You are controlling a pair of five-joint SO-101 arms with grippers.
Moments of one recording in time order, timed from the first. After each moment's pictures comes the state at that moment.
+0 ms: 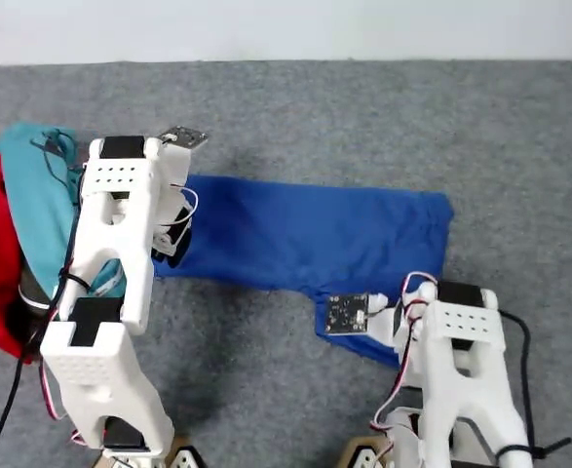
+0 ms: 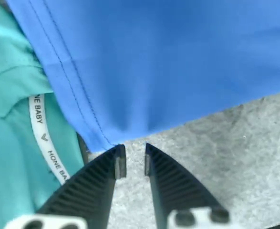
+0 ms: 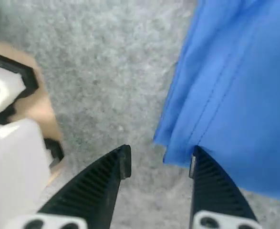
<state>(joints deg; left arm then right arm) -3.7 22.0 -9.6 99.3 -15.3 5.1 -32.6 62.2 73.8 88.5</state>
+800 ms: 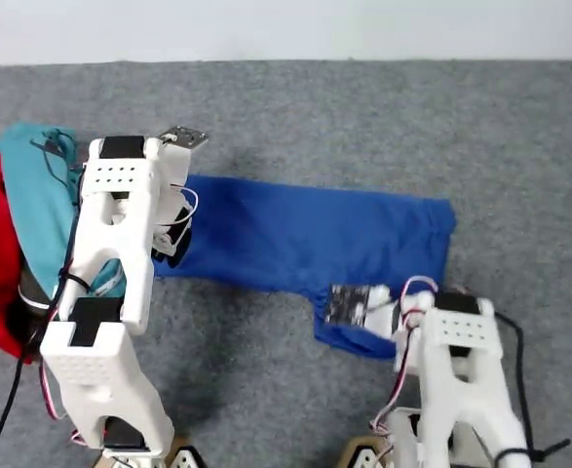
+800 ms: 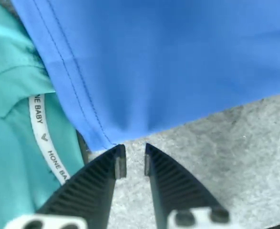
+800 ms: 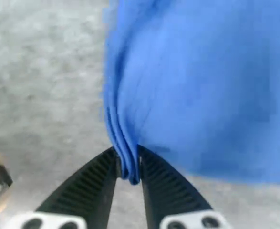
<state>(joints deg) -3.7 22.0 -9.6 99.3 -15.3 4.7 -33.1 61.3 64.2 81.8</state>
